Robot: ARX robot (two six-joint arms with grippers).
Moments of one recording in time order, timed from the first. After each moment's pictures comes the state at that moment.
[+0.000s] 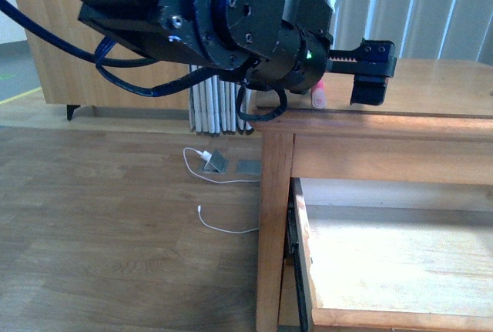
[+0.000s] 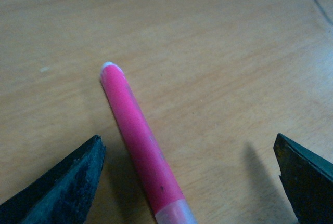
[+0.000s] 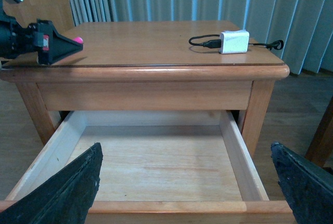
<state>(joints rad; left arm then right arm) -0.53 2.15 1.67 0.23 0.07 0.00 -0.37 0.15 0.11 0.03 -0.37 0.01</state>
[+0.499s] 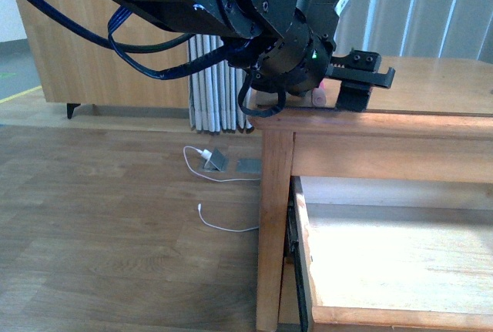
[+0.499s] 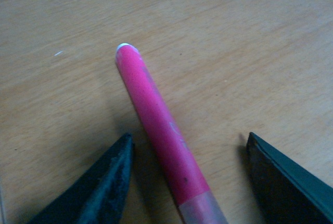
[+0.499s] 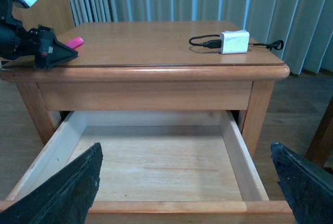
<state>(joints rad) -0.54 2.17 1.76 0.03 0.01 0.07 -0.37 0.15 0.11 0.03 -0.37 0.01</state>
